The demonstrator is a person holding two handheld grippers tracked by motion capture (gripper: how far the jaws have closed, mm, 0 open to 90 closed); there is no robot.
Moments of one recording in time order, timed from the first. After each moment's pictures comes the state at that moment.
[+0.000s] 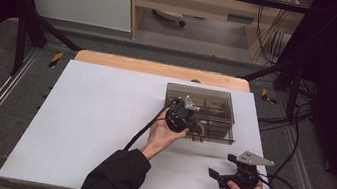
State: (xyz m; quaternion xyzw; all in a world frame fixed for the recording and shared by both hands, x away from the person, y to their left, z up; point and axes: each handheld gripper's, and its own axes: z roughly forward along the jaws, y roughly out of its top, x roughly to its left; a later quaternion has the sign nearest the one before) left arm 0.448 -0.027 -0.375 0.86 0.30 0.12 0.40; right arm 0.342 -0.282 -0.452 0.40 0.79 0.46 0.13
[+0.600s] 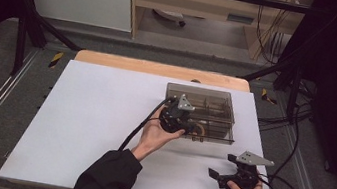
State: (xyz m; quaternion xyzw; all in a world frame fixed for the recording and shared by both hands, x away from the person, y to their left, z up) left arm 0.434 -0.005 -0.358 0.86 0.28 0.12 0.42; right arm 0.342 -0.282 -0.452 0.40 0.79 0.45 0.13
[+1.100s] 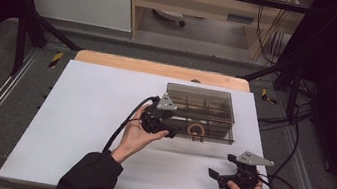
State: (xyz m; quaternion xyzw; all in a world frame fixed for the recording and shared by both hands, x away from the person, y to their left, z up) left arm 0.415 0.044 -0.346 0.85 0.28 0.14 0.43; right arm 0.342 -0.282 -0.453 0.40 0.79 0.45 0.13
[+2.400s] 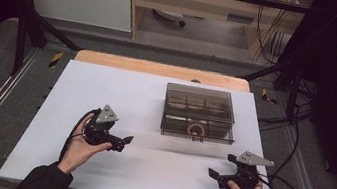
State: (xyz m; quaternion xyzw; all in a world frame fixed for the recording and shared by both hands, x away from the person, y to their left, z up) left arm 0.377 0.178 -0.397 0.82 0.36 0.18 0.40; right arm 0.342 -0.282 -0.452 0.40 0.78 0.46 0.13
